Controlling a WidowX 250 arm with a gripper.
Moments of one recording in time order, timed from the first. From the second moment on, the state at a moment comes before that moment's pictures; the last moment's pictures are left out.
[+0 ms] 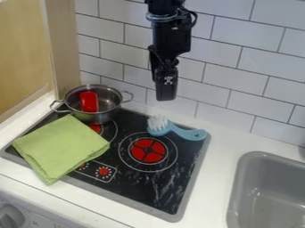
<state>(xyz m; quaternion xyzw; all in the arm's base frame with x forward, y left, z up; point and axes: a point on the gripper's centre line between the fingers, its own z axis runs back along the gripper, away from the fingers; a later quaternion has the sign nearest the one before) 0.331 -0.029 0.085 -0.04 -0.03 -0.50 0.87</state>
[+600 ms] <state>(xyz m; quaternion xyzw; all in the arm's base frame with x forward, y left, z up) 0.301 -0.007 0.080 -0.03 0.00 -0.47 0.88</state>
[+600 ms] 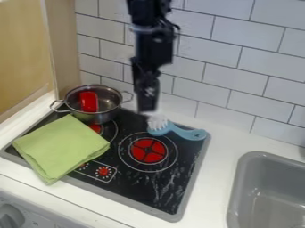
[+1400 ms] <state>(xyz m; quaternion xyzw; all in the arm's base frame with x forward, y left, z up) 0.249 0.083 0.077 0.00 -0.01 -0.46 0.89</state>
